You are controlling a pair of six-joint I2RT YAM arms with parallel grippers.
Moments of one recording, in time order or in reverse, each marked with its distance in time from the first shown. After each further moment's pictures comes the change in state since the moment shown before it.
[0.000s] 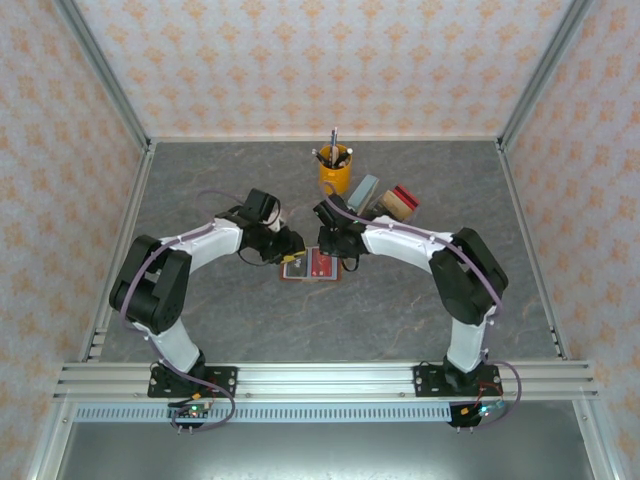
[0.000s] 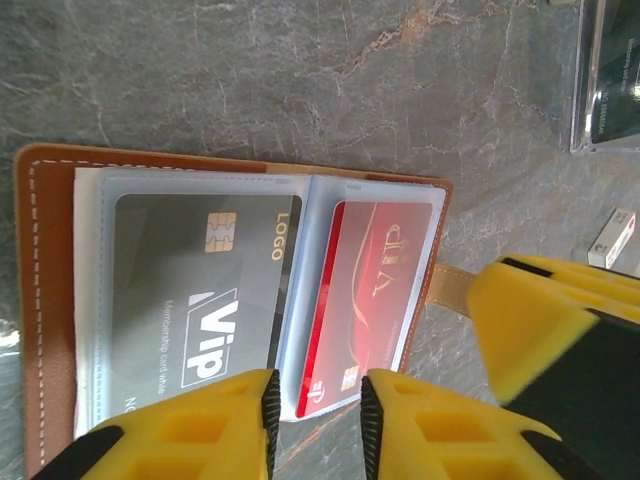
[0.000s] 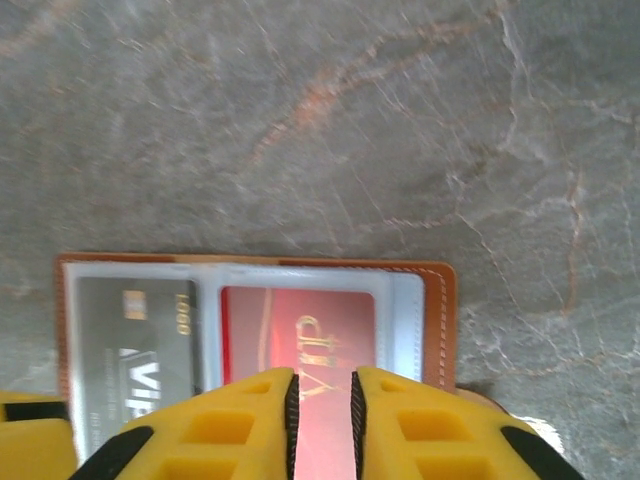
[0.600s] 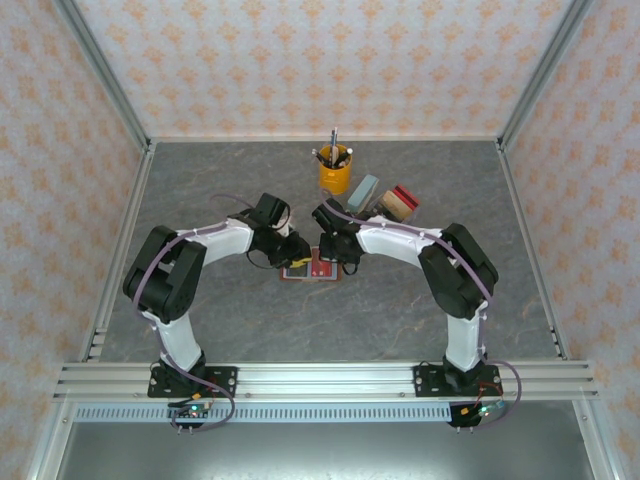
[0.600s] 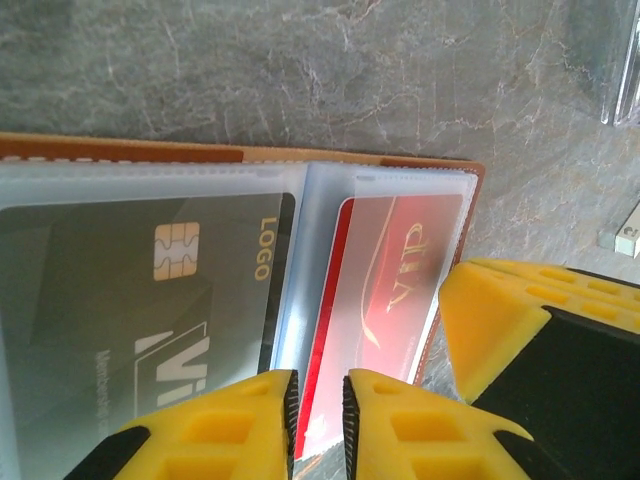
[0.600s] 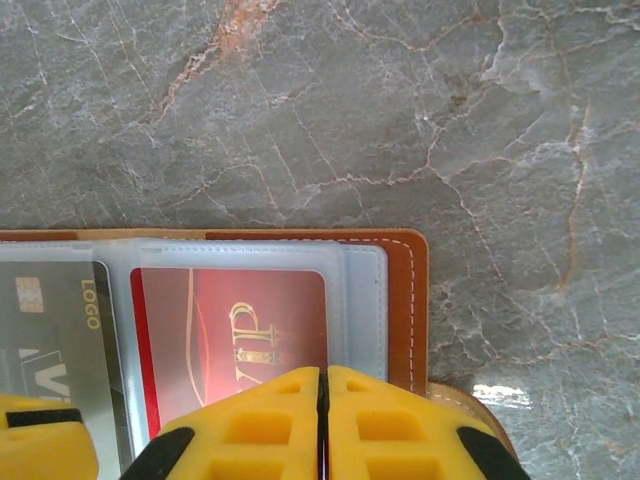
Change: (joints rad) left arm -0.038 0.093 0.024 0.031 0.027 -0.008; right arm -0.002 0.058 0.019 -0.048 -0.020 0.004
